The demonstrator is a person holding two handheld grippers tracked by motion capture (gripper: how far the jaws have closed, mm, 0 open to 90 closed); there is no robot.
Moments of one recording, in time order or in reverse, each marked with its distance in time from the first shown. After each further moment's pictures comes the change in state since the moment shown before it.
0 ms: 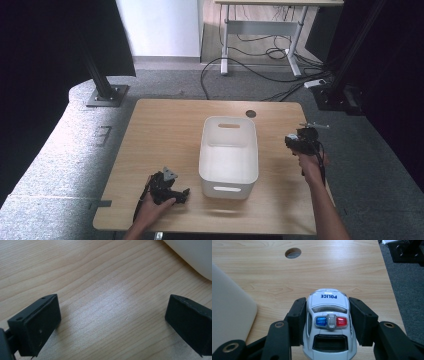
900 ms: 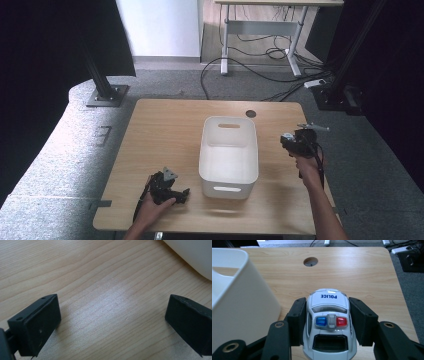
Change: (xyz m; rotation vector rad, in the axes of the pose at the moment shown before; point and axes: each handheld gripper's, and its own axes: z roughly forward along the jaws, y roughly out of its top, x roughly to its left) left arm 0.000 0.000 0.000 0.000 -0.001 0.003; right arm 0.022 0.000 -0.027 -0.062 0.072 -0.027
